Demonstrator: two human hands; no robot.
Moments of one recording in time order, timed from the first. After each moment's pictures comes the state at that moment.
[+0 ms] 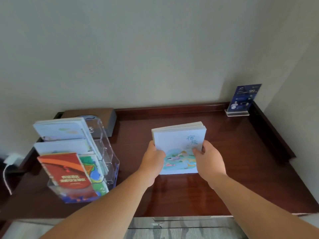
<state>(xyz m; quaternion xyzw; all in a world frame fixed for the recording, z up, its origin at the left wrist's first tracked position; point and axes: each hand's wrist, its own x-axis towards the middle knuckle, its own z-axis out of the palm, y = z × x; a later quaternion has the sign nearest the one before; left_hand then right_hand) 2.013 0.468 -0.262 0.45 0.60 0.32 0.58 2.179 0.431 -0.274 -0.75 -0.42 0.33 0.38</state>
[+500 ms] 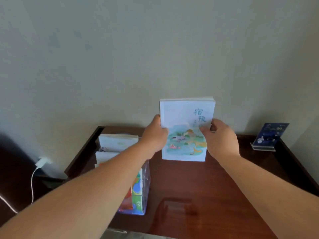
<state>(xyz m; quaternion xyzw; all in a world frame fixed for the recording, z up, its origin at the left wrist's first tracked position) 1.910 0.517 -0.117 0.61 0.61 0.36 0.36 2.099 0.487 -0.129 -0.69 -0.55 0.18 0.43</state>
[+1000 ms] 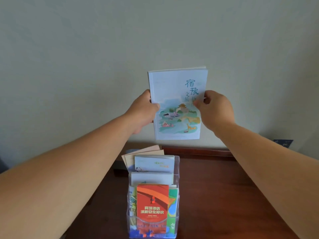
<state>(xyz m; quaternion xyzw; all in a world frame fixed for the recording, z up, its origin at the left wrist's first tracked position) 1.755 0.575 -0.009 0.64 0.49 0.43 0.41 1.954 0.534 -0.005 -0.66 -0.58 0.08 0.47</state>
